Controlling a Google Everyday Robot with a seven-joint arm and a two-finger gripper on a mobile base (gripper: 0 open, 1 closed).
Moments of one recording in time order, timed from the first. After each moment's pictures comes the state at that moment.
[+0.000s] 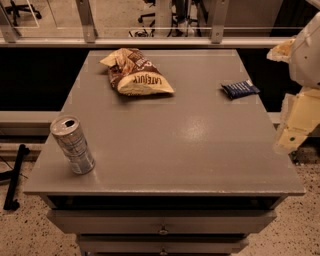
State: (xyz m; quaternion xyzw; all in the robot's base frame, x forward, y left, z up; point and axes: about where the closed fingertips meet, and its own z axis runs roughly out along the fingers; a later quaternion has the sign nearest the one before) arm 0.435 -0.210 0.974 -0.63 0.76 -0.05 0.18
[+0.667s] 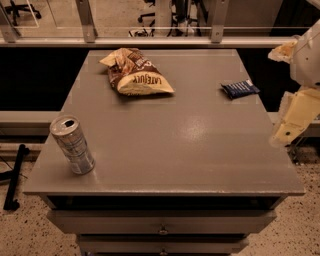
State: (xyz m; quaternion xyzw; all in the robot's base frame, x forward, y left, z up) arm 0.458 -0.222 0.962 -0.61 0.76 -0.04 0.21
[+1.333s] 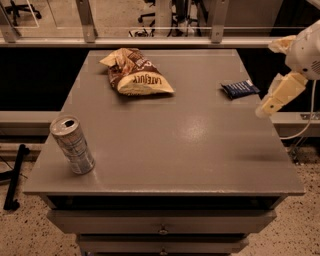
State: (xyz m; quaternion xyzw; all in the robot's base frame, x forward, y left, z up) arm 0.549 -0.249 0.939 -0.56 0.77 0.02 0.32
